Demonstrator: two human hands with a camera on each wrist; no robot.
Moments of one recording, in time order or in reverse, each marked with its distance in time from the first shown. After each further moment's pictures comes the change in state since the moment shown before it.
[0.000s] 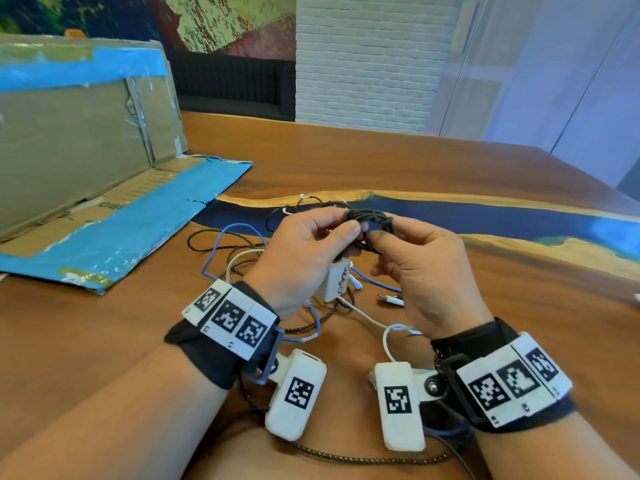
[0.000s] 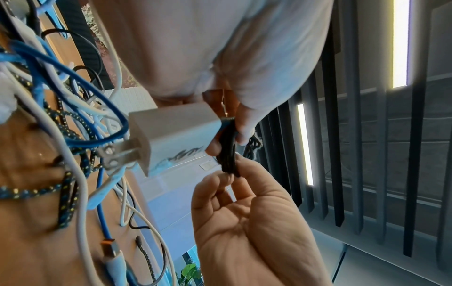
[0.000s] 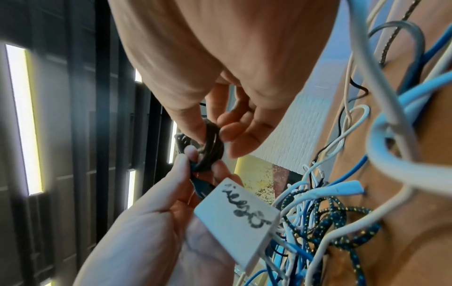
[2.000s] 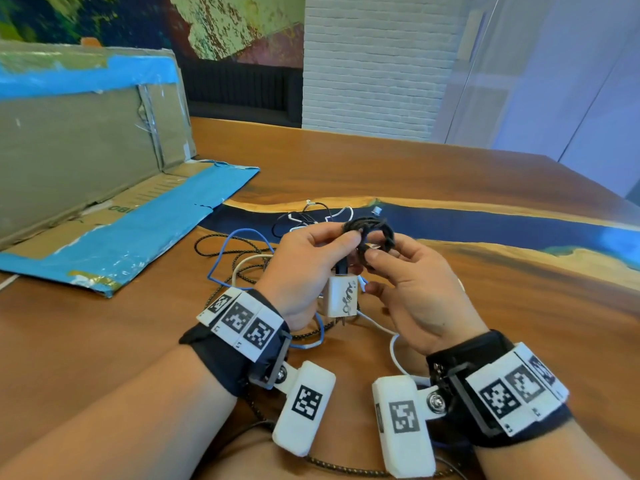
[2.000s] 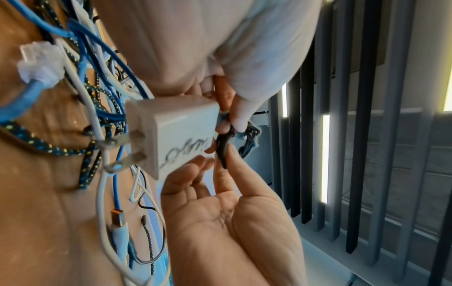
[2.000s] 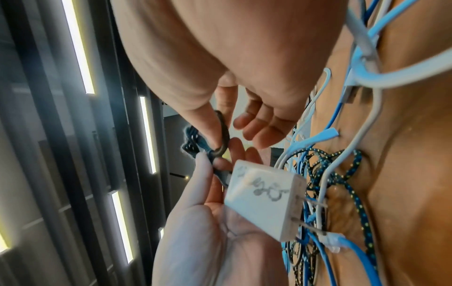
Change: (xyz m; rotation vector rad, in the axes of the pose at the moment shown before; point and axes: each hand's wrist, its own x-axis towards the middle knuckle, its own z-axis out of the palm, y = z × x) left_hand 0.003 -0.014 -0.001 -0.191 0.089 -0.199; right_hand -0.005 0.001 0.012 0.205 -0.069 0.229
